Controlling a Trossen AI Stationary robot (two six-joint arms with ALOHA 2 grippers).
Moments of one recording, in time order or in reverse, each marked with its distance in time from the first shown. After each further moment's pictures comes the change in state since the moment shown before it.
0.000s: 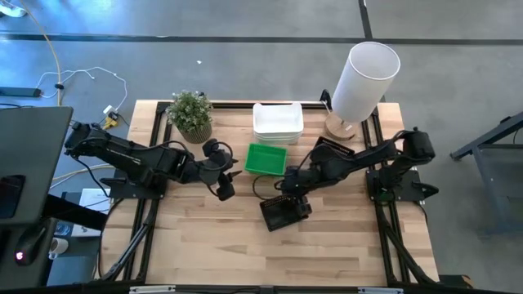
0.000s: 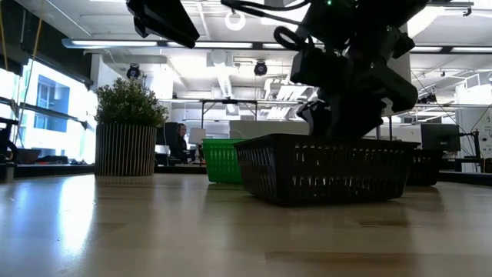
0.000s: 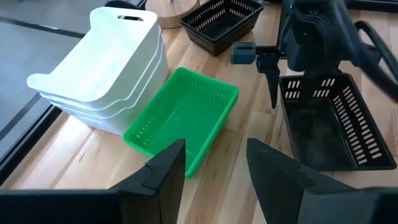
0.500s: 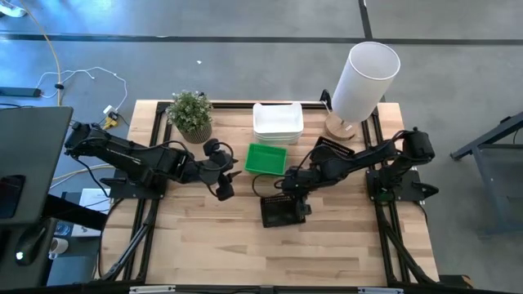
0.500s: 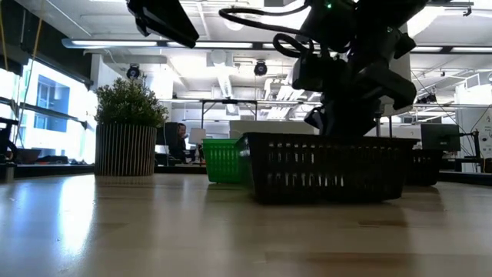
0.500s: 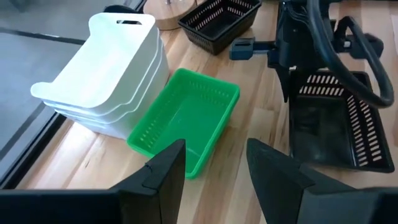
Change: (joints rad) left arm 0.000 0.000 0.000 -0.001 0.000 0.054; right arm 0.000 0.005 0.001 -0.041 -0.005 0.123
